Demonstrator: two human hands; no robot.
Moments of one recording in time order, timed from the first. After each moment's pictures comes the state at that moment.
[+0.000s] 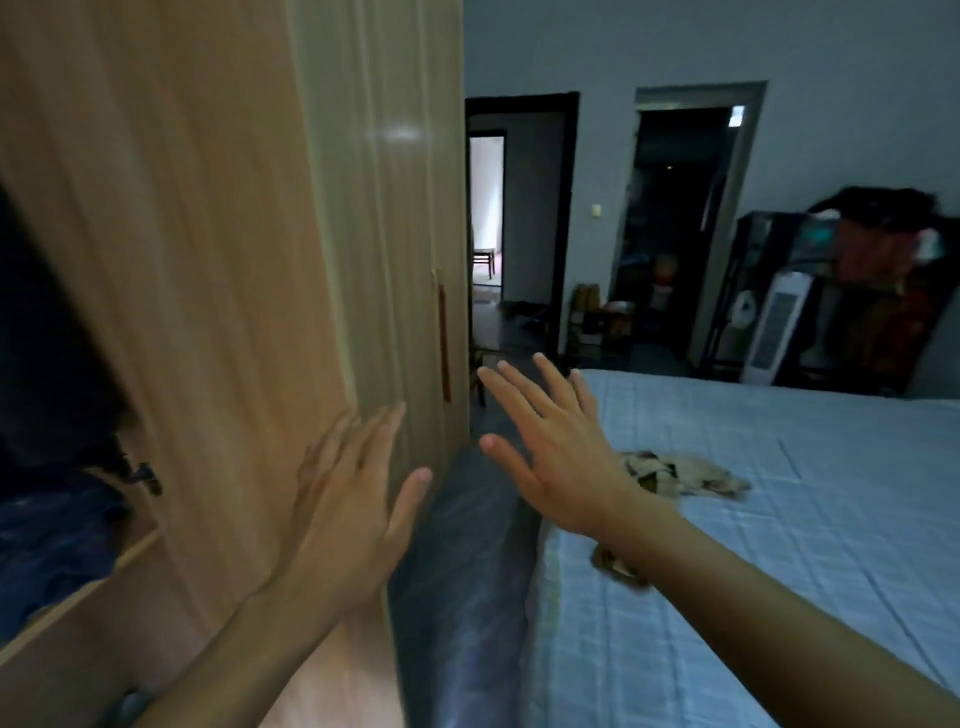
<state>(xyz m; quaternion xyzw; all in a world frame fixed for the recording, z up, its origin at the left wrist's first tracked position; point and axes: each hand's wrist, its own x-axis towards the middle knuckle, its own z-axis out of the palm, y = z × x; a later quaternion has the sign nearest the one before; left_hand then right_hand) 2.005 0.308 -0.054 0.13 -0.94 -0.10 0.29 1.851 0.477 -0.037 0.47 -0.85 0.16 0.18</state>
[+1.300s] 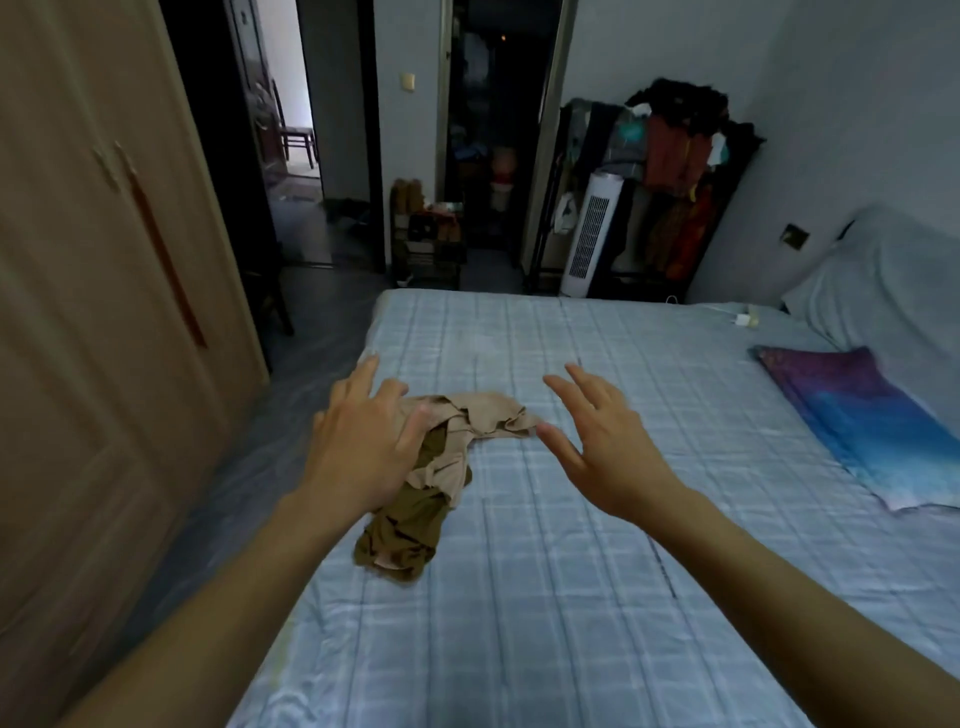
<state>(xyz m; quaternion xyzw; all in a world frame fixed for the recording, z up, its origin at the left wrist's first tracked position) 1.527 0.547 -0.154 0.07 -0.96 -0.22 0.16 1.484 0.805 -0.137 0.23 -0.96 0.16 0.08</state>
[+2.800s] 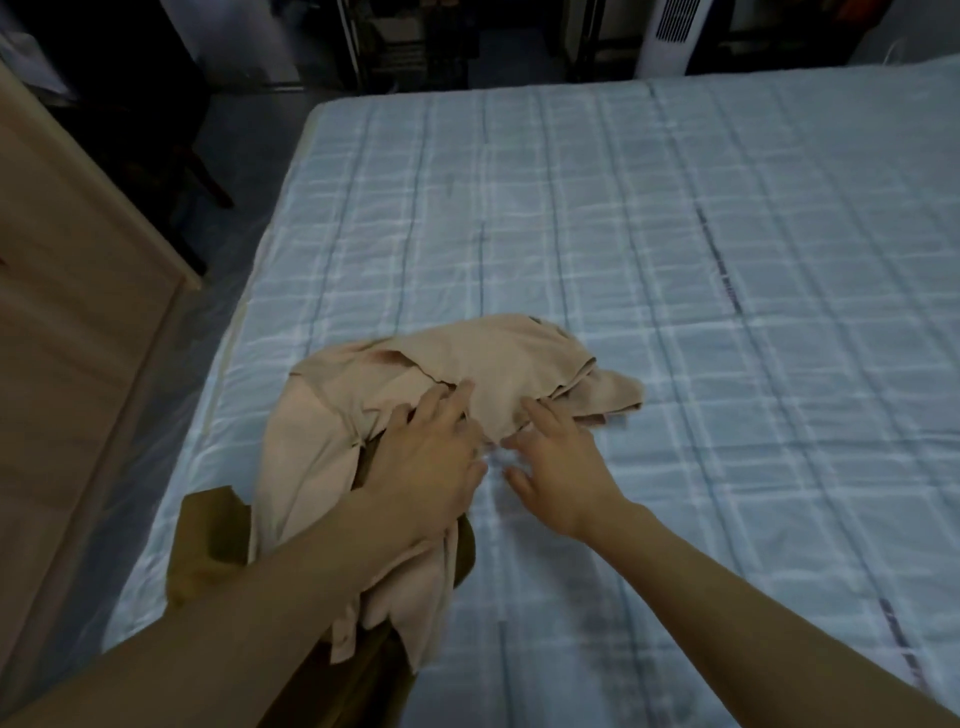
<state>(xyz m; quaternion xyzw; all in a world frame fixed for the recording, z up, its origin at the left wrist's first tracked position) 1.046 0.565 -0.580 -0.11 -0.99 0.02 -0.09 1.013 0.742 -0.614 0.25 -0.95 0.14 -0.12</state>
